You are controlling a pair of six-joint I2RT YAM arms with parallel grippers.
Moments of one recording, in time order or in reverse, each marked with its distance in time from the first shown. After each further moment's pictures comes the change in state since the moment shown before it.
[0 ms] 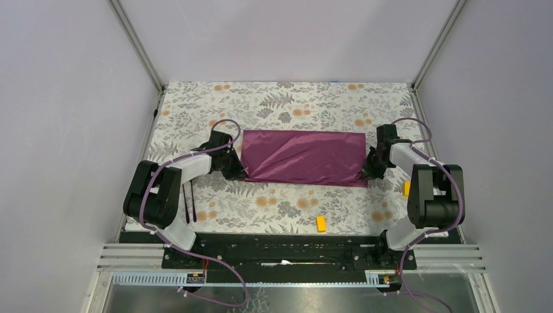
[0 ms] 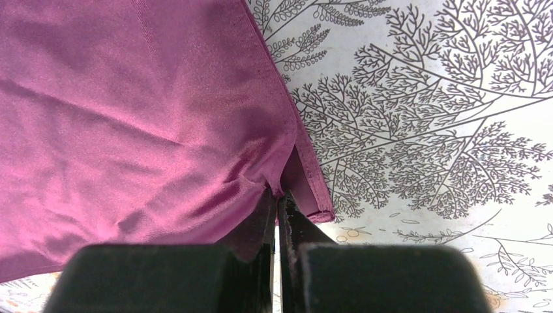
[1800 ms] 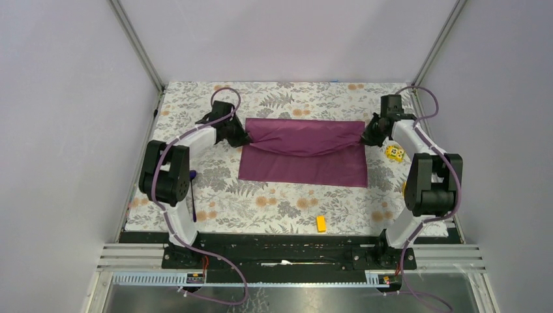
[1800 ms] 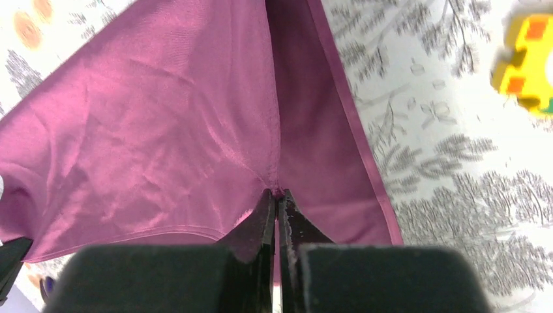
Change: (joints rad) left arm 0.040 0.269 0.461 0.006 -0.016 -0.059; right arm 0.000 0.155 0.375 0.041 -0.028 0.083
